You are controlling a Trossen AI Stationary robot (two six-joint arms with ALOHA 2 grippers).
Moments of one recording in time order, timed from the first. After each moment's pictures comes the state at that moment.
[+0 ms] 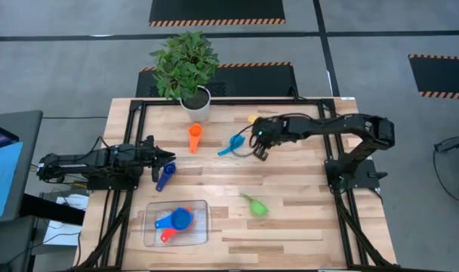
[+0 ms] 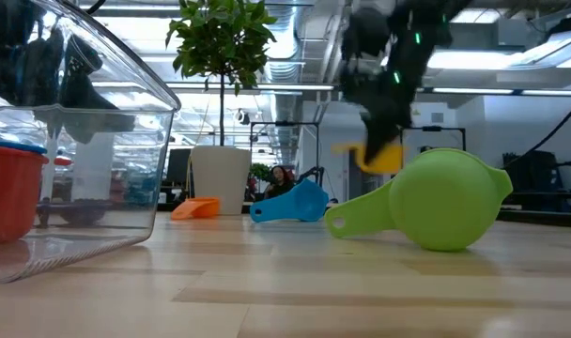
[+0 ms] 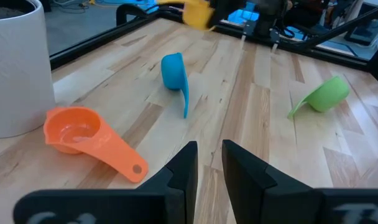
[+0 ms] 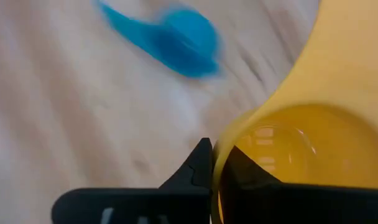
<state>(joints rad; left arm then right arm) 0.04 0.08 0.11 -0.35 -0.19 -0.25 -0.19 1.57 1.11 -0.60 0.21 0.22</state>
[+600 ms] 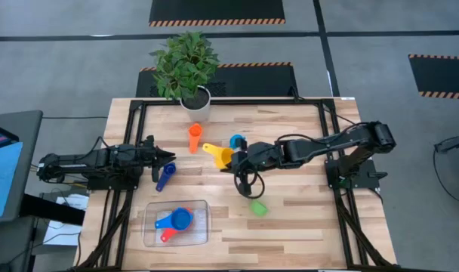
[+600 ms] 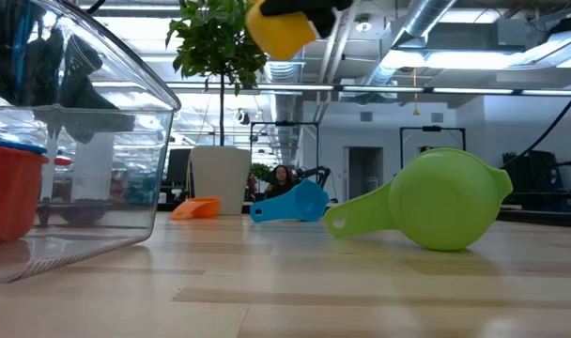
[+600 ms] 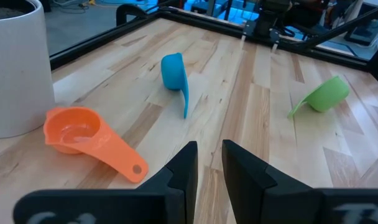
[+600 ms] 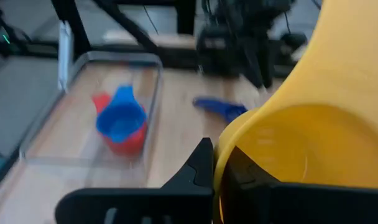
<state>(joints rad) 0.04 0.08 0.11 -0.35 -0.19 -0.25 0.13 1.62 1.27 -0.07 0.06 0.00</state>
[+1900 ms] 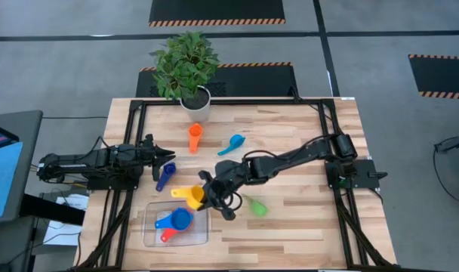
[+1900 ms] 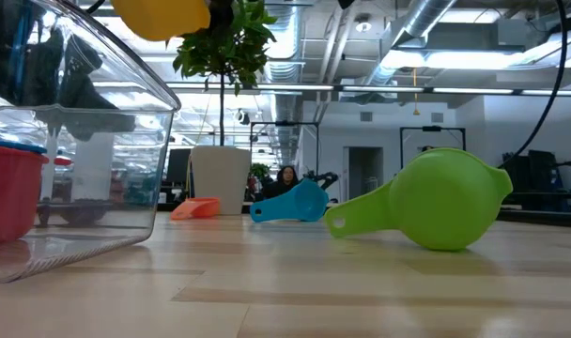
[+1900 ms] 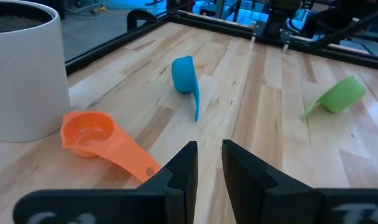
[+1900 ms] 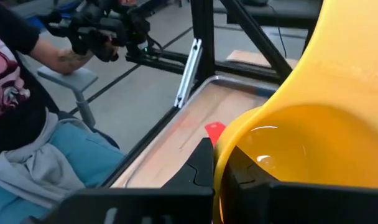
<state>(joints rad) 0.04 0.08 0.11 -0.35 -0.23 -0.23 0.18 2.00 1.56 0.10 -0.39 -0.04</state>
